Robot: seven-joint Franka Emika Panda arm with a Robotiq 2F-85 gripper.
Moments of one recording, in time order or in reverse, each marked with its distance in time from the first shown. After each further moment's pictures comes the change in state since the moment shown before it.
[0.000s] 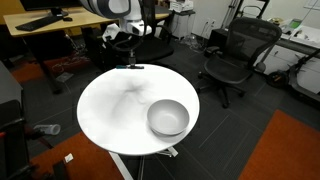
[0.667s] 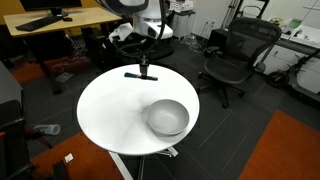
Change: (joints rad) arm -0.155 -0.107 -0.058 -0.066 0.000 -0.090 -0.037
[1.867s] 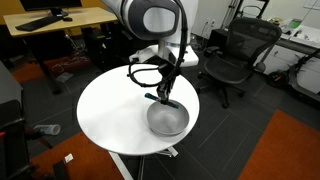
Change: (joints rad) arm -0.081 0.147 -0.110 0.132 -0.001 -0.001 0.227
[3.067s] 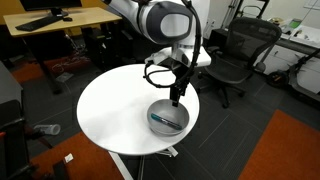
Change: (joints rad) arm -0.016 0.136 -0.016 0.201 -0.001 -0.001 0.074
